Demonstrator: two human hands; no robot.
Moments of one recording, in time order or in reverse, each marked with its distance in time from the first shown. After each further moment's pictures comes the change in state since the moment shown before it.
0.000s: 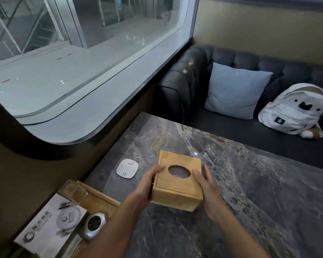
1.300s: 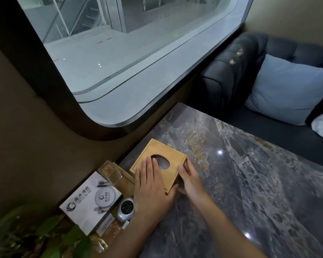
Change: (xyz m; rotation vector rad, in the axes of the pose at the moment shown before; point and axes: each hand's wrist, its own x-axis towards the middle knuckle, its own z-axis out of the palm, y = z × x) left_hand -0.041 -0.032 -0.060 1.534 0.754 0.342; right_hand 0.020 0.024 0.125 -0.080 -0.317 0.061
